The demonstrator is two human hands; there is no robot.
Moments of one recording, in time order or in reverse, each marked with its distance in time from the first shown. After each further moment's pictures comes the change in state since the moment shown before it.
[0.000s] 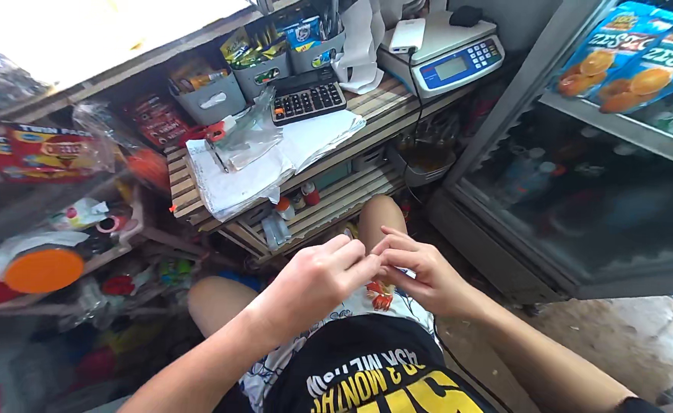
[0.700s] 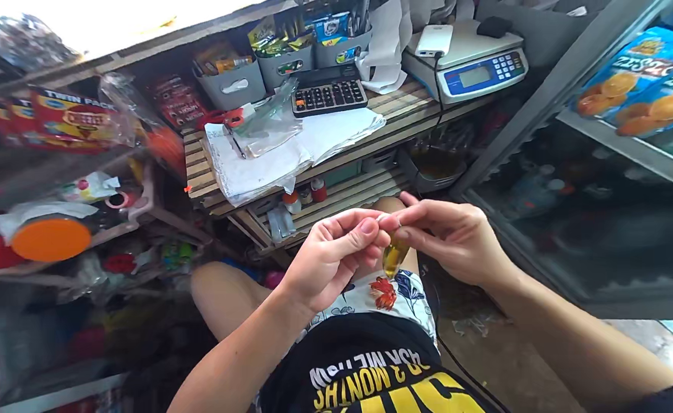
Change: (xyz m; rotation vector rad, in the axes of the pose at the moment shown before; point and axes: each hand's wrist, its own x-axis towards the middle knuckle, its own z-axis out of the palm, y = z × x) left_hand 0.007 0.016 -0.006 -1.828 0.464 -0.815; right_hand 0.045 -0.020 -0.028 0.170 0.102 0.015
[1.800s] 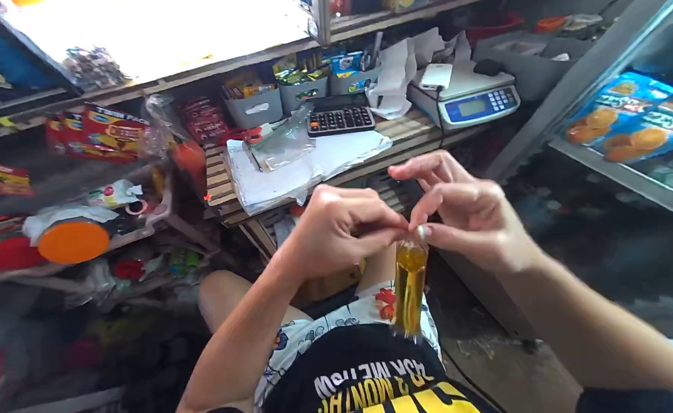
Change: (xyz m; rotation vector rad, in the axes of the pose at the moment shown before) left_hand 0.022 0.051 0.000 1.182 -0.369 0.852; right_hand 0.044 -0.038 -0.012 0.057 -0.139 -0.162
